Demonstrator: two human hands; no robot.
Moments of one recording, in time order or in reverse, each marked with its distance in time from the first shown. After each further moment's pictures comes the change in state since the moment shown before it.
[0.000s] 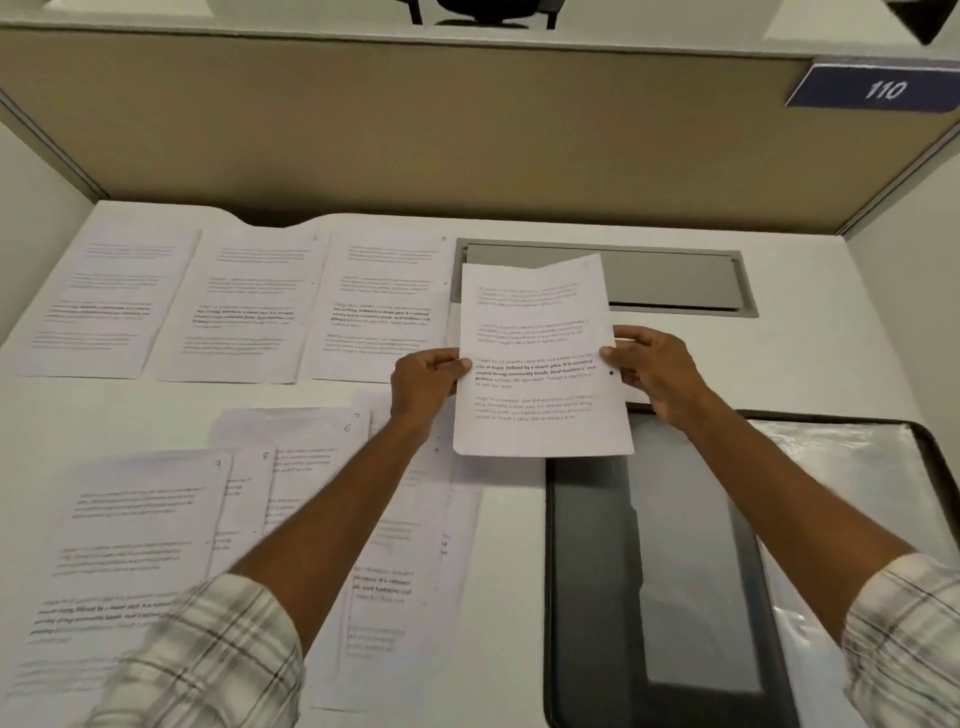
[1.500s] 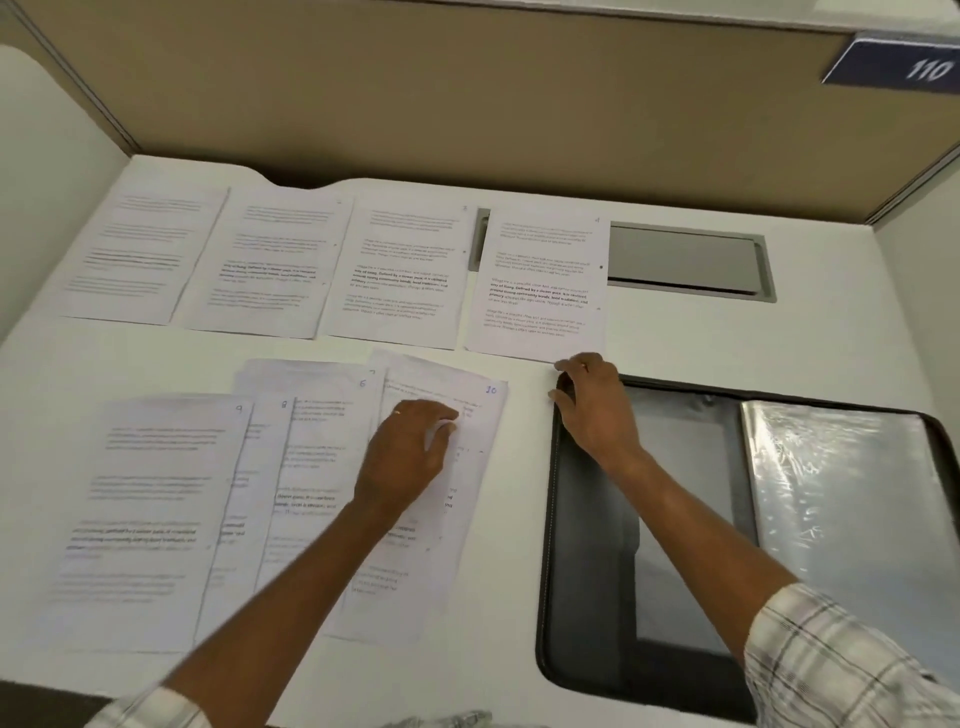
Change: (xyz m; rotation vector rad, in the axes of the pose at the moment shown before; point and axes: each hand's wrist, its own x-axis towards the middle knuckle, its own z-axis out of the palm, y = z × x) left_hand -0.101 -0.090 -0.054 0.698 0.034 0.586; right_hand -0.039 0.092 0.064 -1.029 0.064 -0.501
